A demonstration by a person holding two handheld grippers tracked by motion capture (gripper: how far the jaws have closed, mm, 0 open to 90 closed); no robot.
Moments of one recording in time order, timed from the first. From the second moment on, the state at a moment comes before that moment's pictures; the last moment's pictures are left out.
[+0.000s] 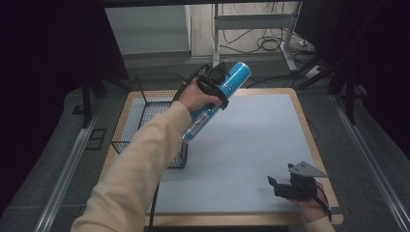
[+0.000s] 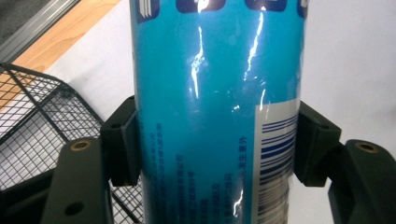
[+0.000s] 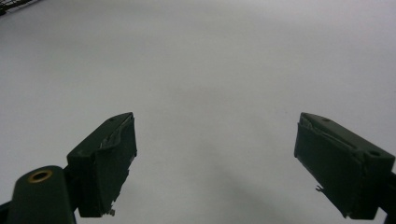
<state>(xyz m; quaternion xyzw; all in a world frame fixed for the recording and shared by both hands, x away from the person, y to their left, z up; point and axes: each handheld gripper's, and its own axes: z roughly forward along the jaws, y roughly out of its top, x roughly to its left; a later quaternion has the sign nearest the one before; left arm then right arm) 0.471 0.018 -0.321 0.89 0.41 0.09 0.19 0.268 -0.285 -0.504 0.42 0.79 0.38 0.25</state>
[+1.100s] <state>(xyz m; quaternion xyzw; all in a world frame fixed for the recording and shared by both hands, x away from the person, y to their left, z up) 0.493 0.058 -0.330 0.87 0.45 0.11 0.16 0.269 -0.286 -0.505 0.42 0.78 0.38 0.25</state>
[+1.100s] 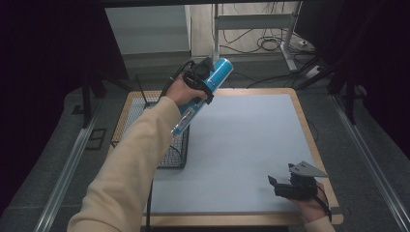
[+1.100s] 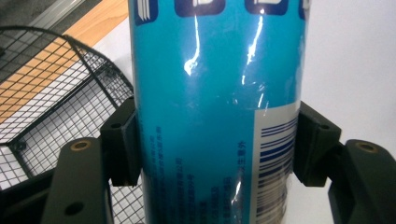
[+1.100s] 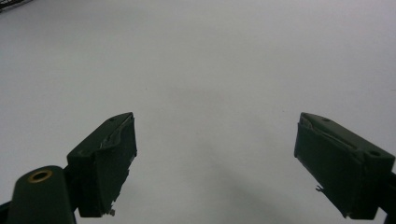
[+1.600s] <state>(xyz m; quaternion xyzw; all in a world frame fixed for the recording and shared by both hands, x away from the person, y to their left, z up) 0.497 0.080 -0.343 0.87 0.47 0.11 0.15 0.270 -0.288 -0.504 0.42 0.78 0.38 0.25</state>
